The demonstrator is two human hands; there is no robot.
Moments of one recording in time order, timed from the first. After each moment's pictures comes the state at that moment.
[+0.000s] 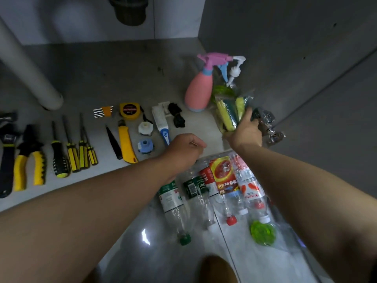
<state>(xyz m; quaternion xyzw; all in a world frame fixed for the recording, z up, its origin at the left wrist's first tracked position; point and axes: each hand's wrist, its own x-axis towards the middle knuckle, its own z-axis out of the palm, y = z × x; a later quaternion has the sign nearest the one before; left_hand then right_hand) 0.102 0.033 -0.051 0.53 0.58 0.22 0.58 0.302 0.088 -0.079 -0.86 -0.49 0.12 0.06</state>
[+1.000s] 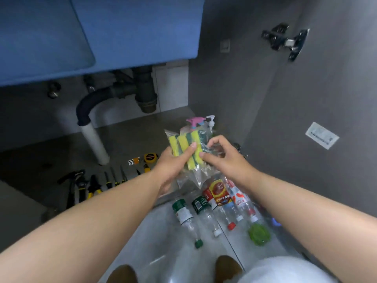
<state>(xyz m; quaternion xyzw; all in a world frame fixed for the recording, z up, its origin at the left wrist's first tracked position) 0.062 -0.060 0.125 0.47 0.55 0.34 0.60 0.241 -0.095 0.141 -0.56 -0.58 0.43 0.41</state>
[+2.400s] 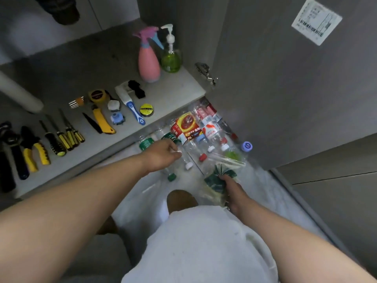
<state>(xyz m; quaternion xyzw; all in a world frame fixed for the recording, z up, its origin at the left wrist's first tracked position) 0.115 -0.108 -0.016 0.68 0.55 -0.06 0.48 0.315 -0.270 -0.114 -0.71 0.09 0.59 0.37</state>
